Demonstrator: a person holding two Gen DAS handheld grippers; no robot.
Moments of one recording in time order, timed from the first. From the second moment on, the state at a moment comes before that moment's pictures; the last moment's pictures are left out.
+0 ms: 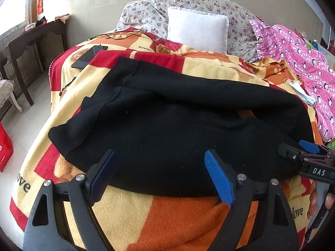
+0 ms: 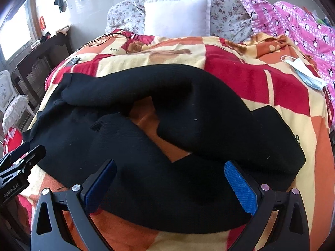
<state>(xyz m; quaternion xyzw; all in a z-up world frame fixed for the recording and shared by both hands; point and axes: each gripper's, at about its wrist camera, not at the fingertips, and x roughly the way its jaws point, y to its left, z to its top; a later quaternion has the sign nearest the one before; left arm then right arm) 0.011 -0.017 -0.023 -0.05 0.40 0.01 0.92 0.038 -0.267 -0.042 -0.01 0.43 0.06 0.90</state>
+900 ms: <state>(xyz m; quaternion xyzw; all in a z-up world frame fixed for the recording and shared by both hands) 0.028 -0.014 -0.038 -0.06 0.42 0.01 0.91 0.123 -0.294 -0.023 -0.03 0.41 -0.02 0.91</state>
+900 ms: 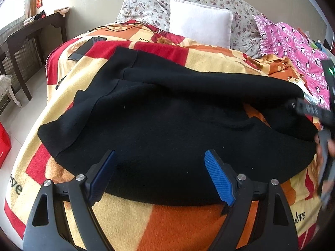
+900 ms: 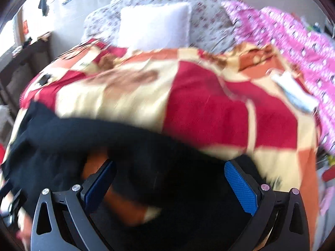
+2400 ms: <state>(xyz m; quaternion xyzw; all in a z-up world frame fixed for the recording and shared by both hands) 0.019 0.081 -0.025 -0.16 0.42 0.05 0.89 -0.021 -0.398 -0.027 0.19 0.38 0.04 0.91</state>
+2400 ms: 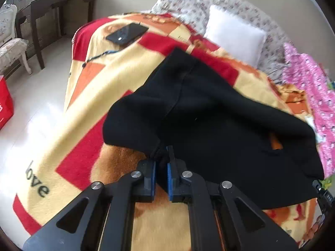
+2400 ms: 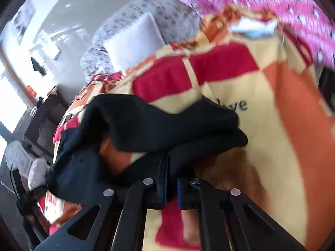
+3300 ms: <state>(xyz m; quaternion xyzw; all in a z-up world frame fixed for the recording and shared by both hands) -0.029 0.095 -0.031 -0.13 0.45 0.04 0.88 -0.045 -0.432 -0.048 0.07 0.42 -0.04 0.90</state>
